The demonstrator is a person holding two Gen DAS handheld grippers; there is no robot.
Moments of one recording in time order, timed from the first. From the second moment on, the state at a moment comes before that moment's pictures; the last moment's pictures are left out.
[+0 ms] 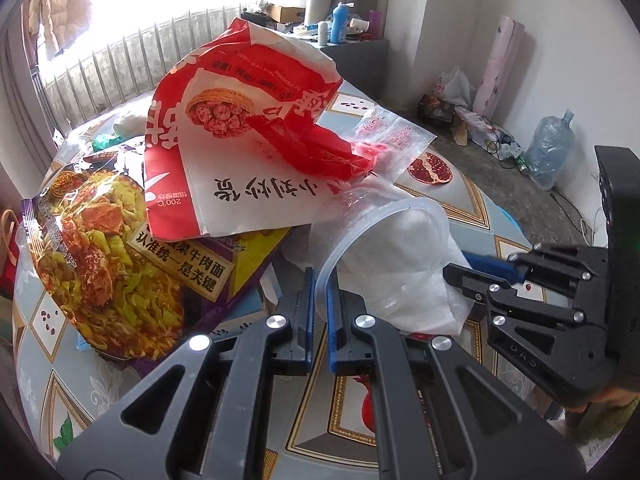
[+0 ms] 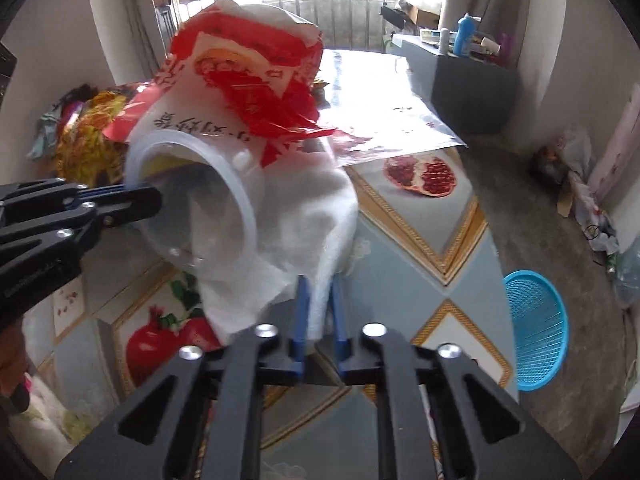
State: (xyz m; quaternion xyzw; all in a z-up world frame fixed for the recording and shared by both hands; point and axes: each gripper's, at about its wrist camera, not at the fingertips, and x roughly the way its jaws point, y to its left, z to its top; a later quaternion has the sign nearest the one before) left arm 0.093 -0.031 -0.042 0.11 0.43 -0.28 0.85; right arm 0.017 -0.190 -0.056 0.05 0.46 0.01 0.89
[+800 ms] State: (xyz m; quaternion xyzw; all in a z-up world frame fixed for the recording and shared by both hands) left arm 0.046 -0.077 0.059 0.09 0.35 -0.39 0.85; right arm -0.103 -0.299 0.045 0.22 0.28 -0.05 0.93
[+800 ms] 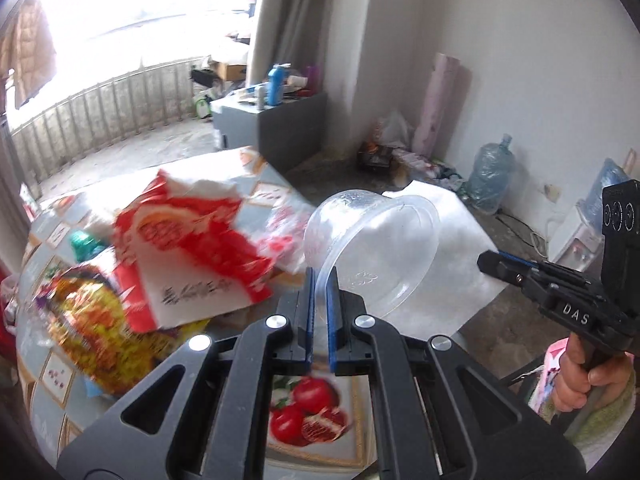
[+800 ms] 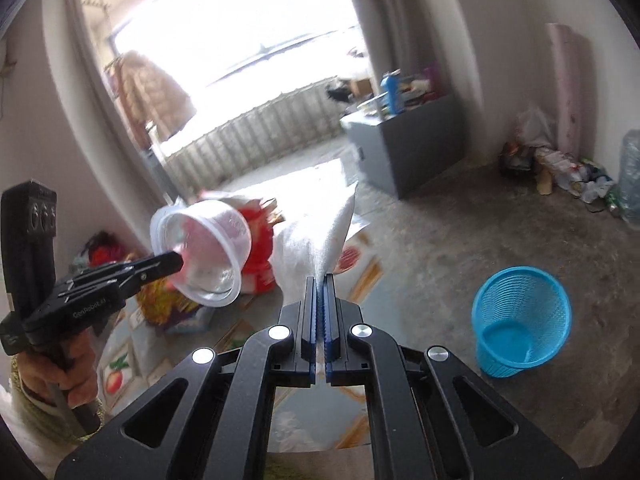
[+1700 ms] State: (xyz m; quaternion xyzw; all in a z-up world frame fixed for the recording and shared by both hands) left arm 0.092 -0.510 -0.144 0.32 0.53 -0.45 0.65; right arm -0.092 -0.600 -0.207 0.48 0.37 -0.29 0.74
